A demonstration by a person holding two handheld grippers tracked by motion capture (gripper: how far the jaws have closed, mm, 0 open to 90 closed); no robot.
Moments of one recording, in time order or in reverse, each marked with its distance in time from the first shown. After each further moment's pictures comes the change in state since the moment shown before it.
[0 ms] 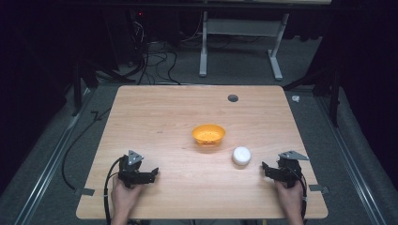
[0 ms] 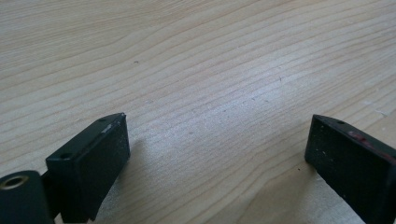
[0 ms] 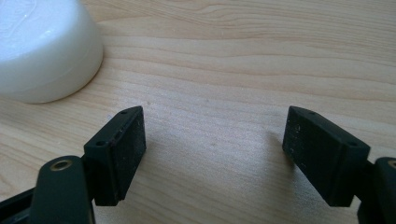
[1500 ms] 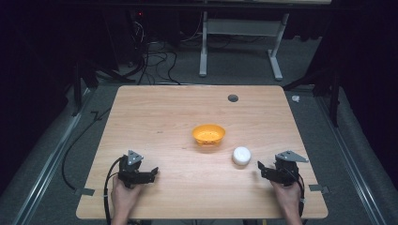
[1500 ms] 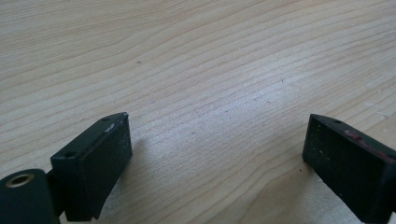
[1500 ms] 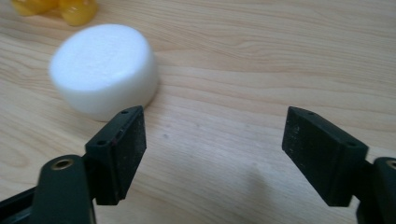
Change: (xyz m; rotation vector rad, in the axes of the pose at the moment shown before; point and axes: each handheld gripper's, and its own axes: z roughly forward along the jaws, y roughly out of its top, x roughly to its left) left arm 0.000 0.000 -0.001 -0.003 0.006 -0.005; right arm 0.019 0.009 -0.016 -0.068 0.053 -0.032
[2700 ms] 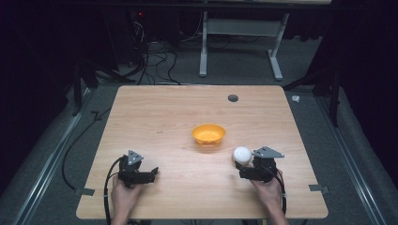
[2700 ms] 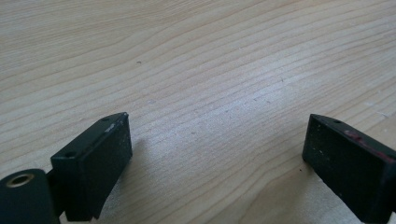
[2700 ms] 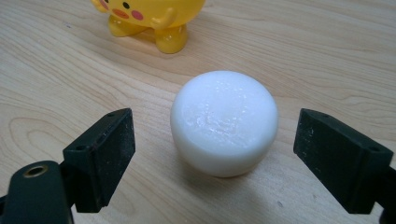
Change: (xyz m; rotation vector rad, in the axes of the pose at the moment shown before) left arm 0.000 0.000 0.000 0.000 0.000 0.000; right arm 0.058 0.027 0.017 -0.024 0.127 -0.108
